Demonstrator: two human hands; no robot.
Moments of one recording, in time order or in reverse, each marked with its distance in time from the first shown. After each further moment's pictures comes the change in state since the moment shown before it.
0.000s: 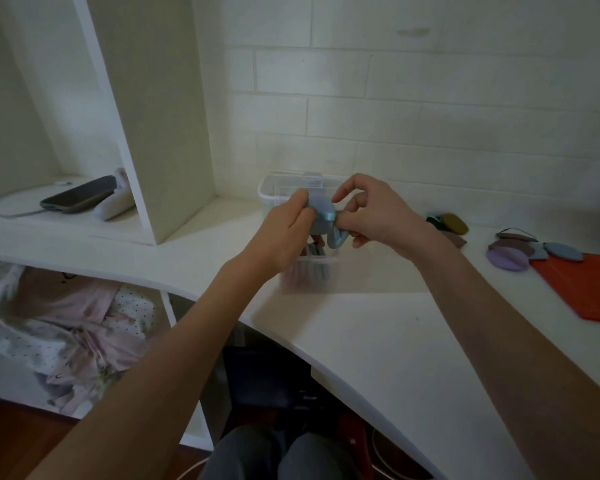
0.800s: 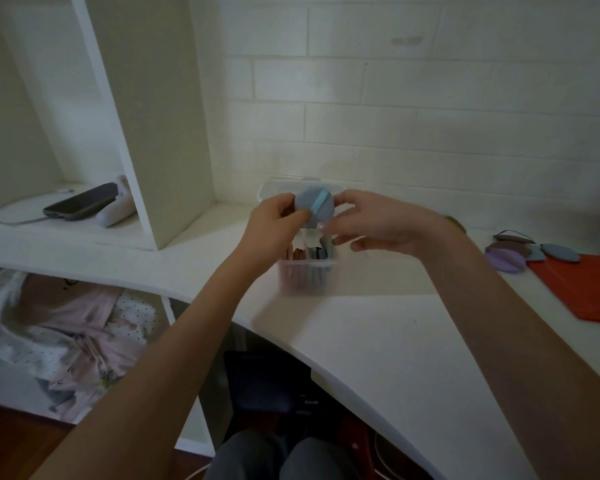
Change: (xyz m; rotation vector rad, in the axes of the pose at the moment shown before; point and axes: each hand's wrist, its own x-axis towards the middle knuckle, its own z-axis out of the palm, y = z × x) left_hand 0.007 -0.004 -0.009 -0.110 0.136 -0.121; right_hand -0.001 -0.008 -0.009 0.052 -0.309 0.135
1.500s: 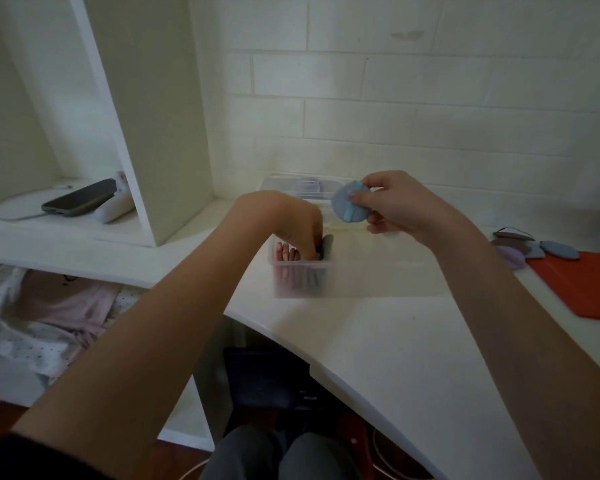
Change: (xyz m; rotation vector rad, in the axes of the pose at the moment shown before) left_hand 0.032 0.045 0.001 1.067 -0.865 0.005; right_hand 0.004 0.007 -0.016 0.094 0.345 -0.013
